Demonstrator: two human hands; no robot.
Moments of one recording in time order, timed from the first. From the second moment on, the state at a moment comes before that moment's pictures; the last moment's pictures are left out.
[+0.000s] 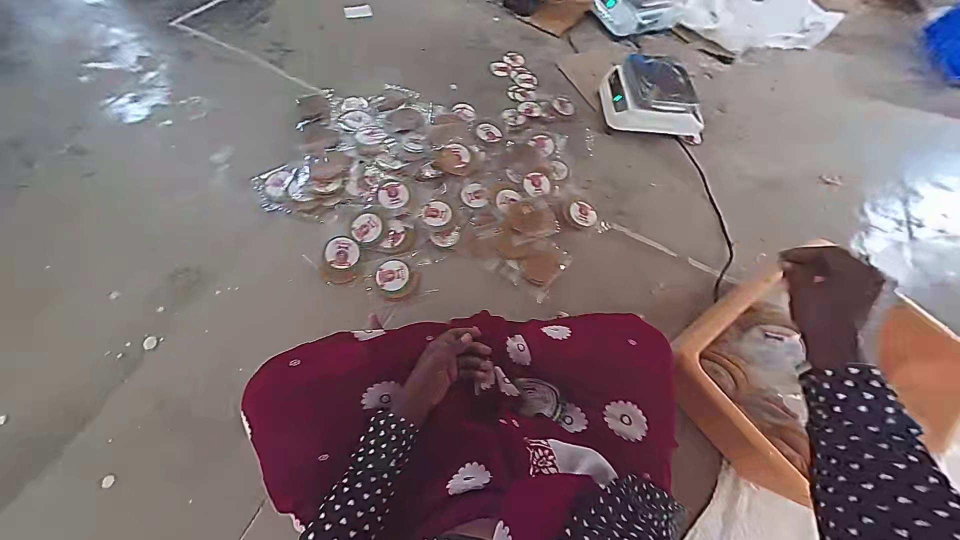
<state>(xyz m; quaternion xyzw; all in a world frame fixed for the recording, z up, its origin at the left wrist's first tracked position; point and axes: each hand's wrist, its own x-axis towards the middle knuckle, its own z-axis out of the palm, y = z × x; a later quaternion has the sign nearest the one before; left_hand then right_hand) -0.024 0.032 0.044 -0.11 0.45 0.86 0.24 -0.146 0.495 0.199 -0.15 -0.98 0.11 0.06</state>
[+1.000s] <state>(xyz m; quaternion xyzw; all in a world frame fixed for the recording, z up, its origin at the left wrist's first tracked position) -0.038 0.037 0.033 -0.14 0.45 0.85 0.25 -0.227 0.025 0.070 0.29 -0.92 0.27 -0.09</state>
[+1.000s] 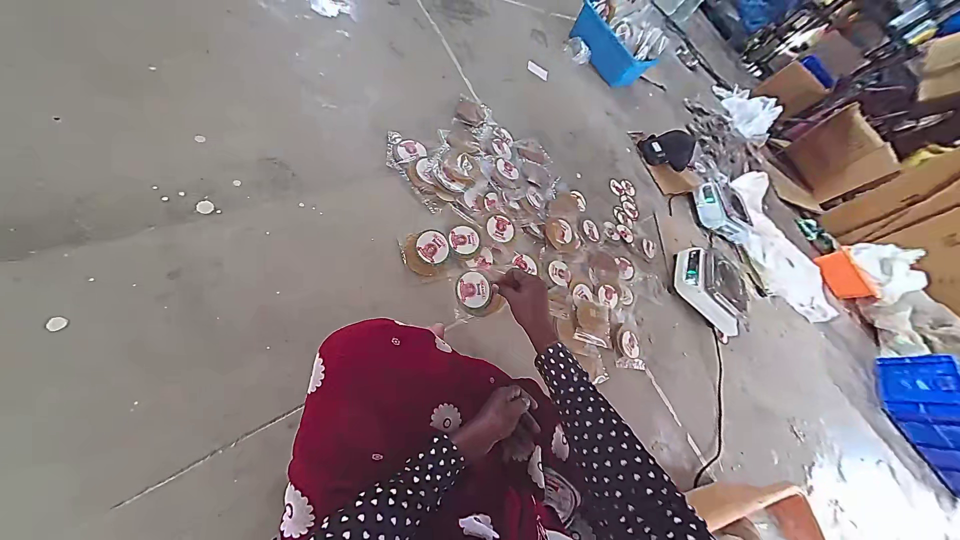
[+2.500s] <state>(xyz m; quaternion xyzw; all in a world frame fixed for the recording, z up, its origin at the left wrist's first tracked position) -0.016 0.034 0.047 -0.20 0.37 0.90 0.11 -0.016 0.358 0.111 -0.01 -0.91 0.41 -0.02</state>
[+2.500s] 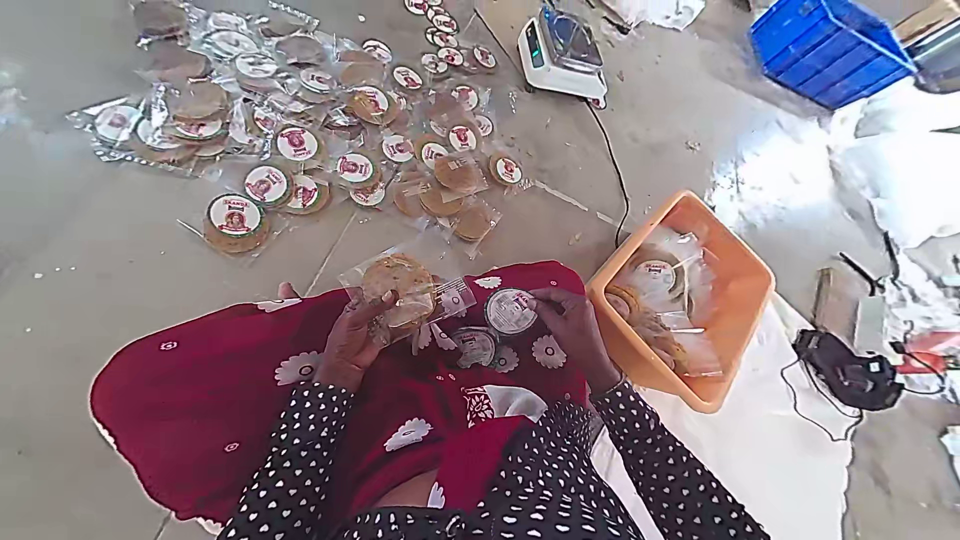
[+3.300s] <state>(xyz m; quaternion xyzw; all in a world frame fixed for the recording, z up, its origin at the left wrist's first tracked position) -0.017 0.037 0.047 -0.16 0.39 0.89 0.15 -0.058 0.273 0.124 -0.04 -0.78 0.62 -0.08</state>
